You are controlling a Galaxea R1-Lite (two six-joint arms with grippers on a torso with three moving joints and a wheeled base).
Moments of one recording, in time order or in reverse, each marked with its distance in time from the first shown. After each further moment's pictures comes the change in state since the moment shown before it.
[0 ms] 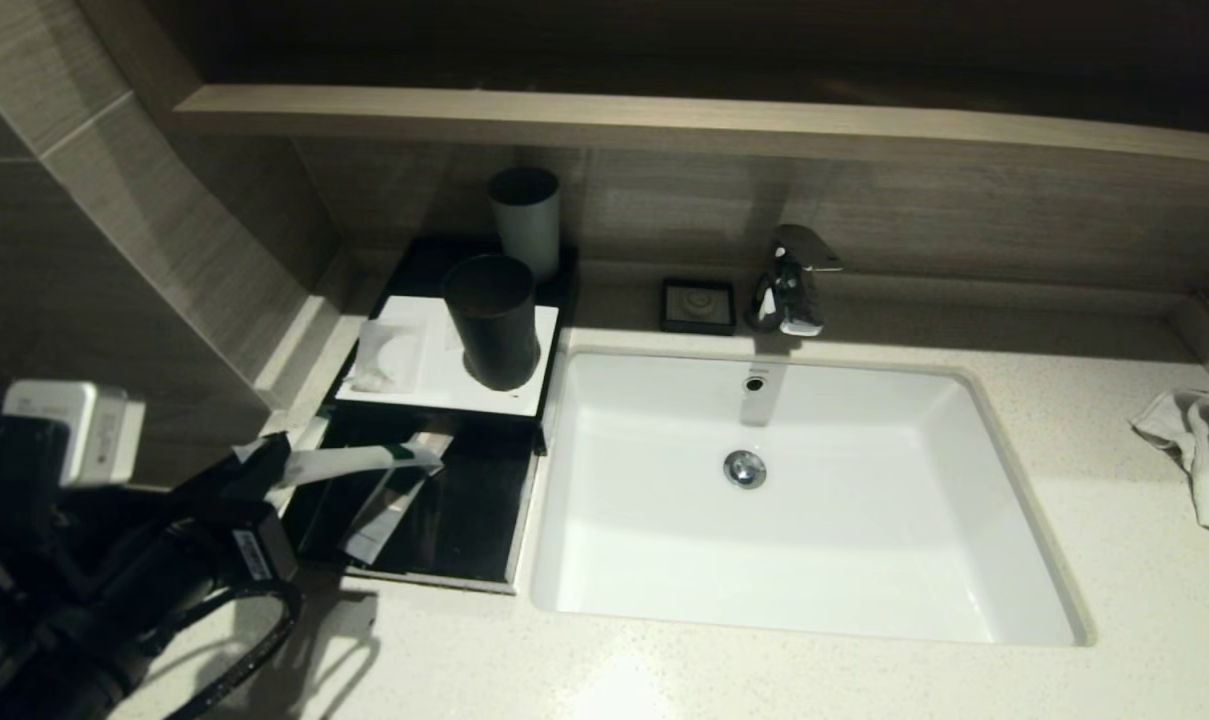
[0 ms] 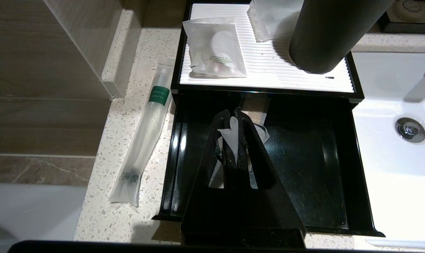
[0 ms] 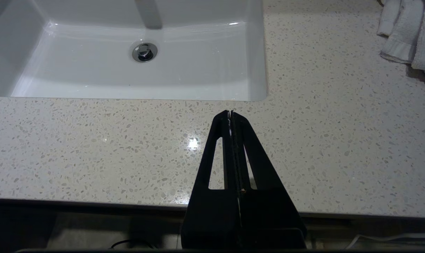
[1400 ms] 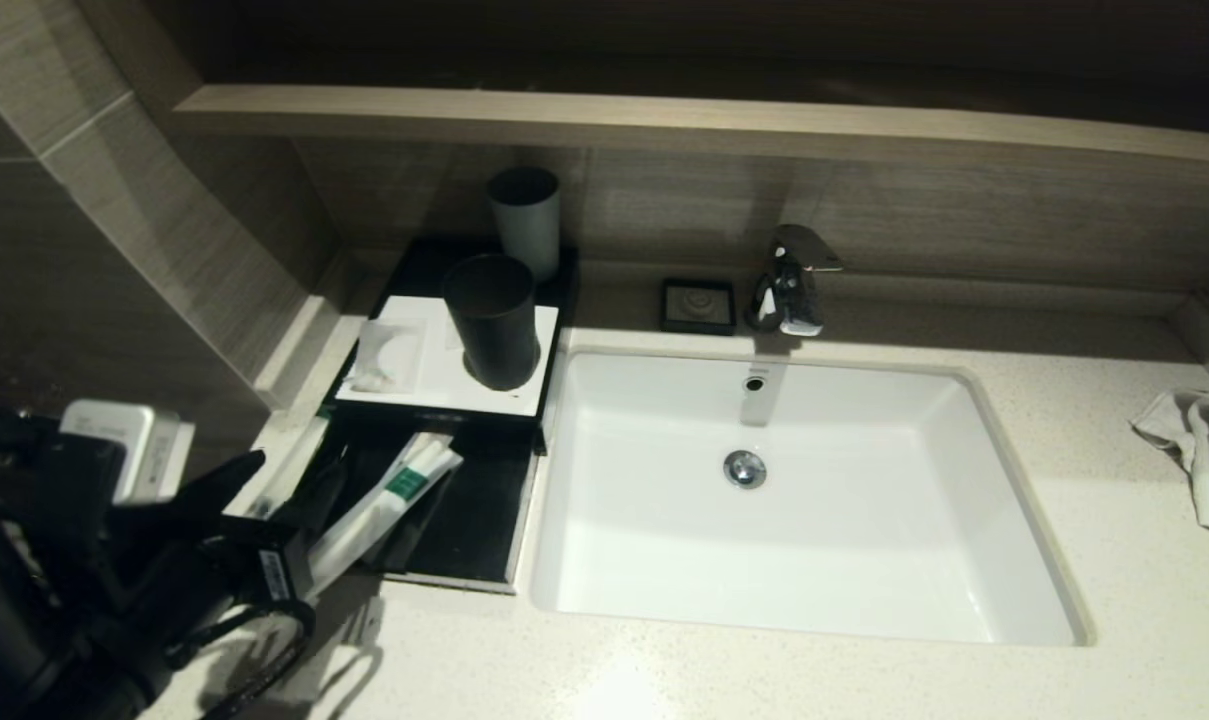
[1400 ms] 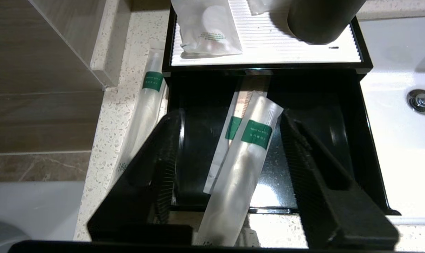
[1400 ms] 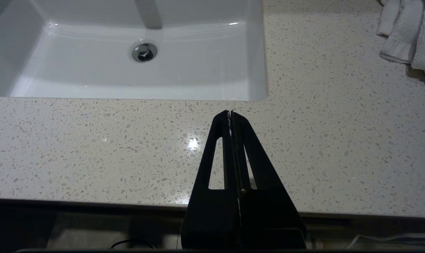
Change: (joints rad) left arm 0.001 0.044 0.023 -0.006 -0.022 0.037; right arm 0.000 0.000 0.000 0.000 0.000 0.000
